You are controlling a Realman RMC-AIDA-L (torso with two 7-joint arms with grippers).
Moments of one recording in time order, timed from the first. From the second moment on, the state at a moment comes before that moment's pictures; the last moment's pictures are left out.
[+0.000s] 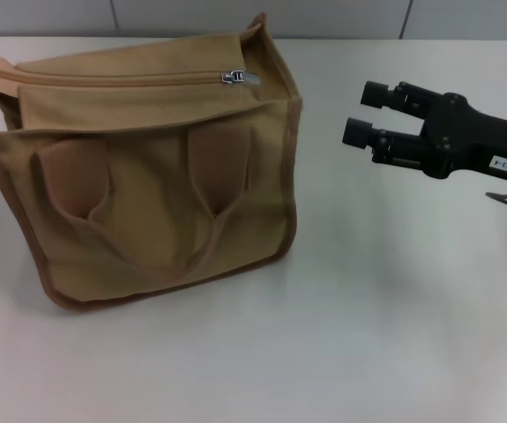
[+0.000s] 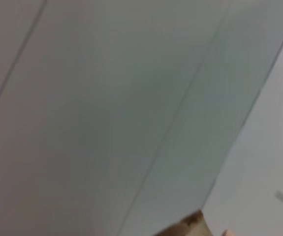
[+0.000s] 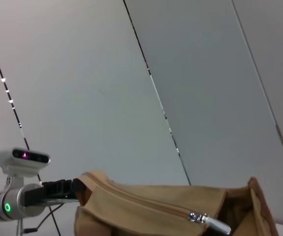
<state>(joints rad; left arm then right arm) -0.37 -1.86 0.30 0.63 1.85 1.90 -1.61 0.49 2.08 -0.87 -0.62 -1.58 -1.60 1.40</state>
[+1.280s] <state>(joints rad) -0.35 -1.93 0.92 0.66 1.50 2.01 -1.39 0.49 2.08 -0.95 -0.48 -1.68 -1.72 1.12</state>
